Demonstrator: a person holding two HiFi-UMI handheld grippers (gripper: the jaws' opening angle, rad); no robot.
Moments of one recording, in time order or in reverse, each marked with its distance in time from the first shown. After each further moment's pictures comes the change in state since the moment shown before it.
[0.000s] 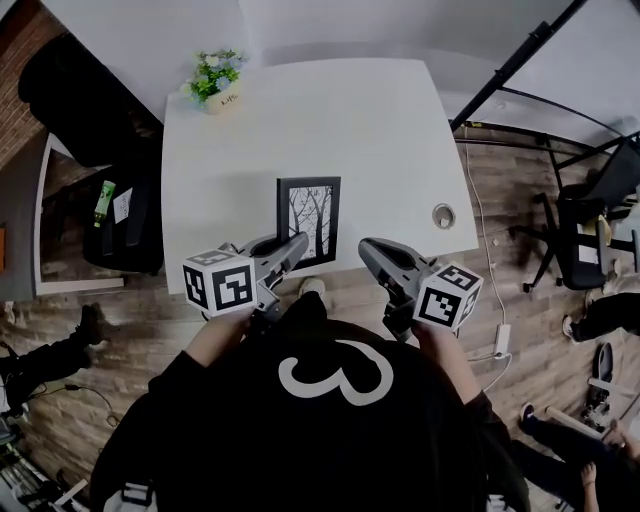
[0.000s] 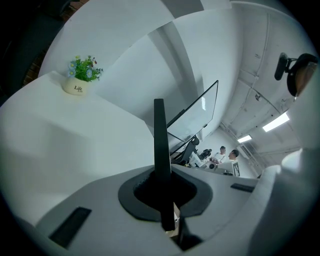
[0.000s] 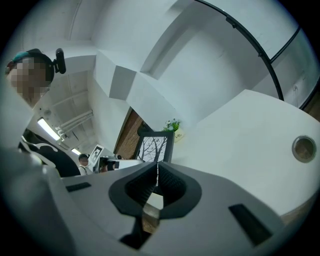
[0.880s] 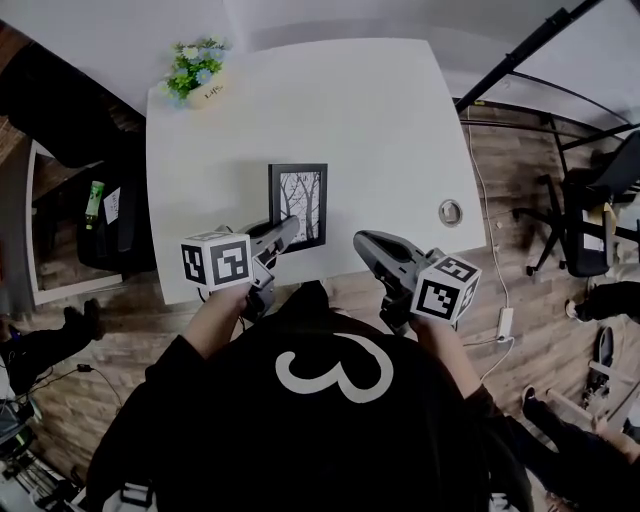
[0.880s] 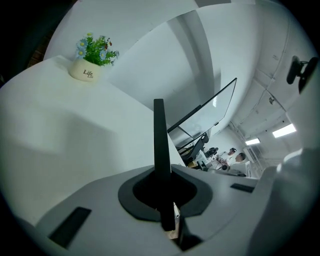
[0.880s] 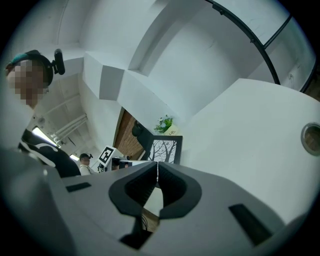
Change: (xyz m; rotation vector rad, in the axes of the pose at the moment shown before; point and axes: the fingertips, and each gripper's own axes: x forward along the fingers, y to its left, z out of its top) left arm 0.037 0.072 0.006 -0.088 0.085 0.066; right arm 0.028 -0.036 -0.003 0.083 0.024 -0.014
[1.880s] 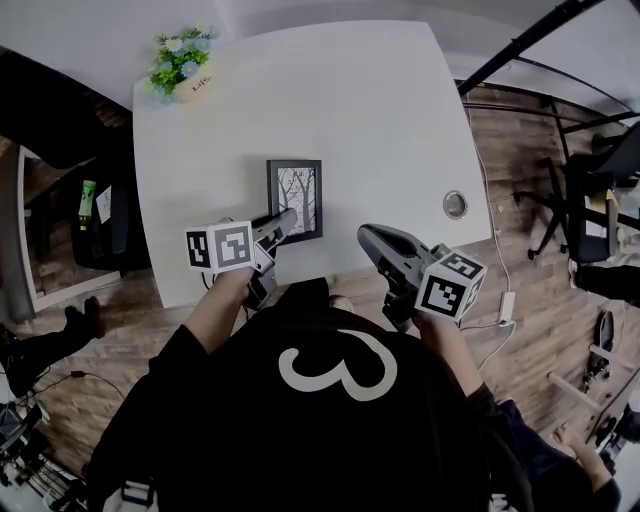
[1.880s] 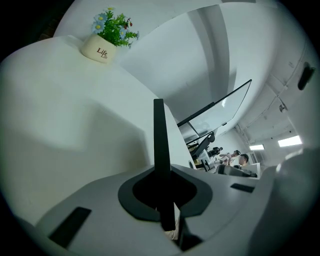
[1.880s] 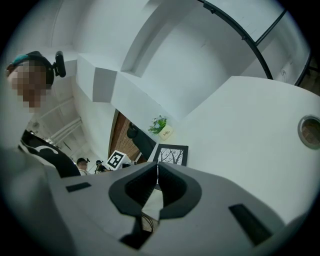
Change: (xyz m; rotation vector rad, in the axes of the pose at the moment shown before) left arm 0.030 0.044 -0.014 -0.105 0.070 0.023; right arm 0.003 -0.019 0.000 0.051 -0.011 -0.045
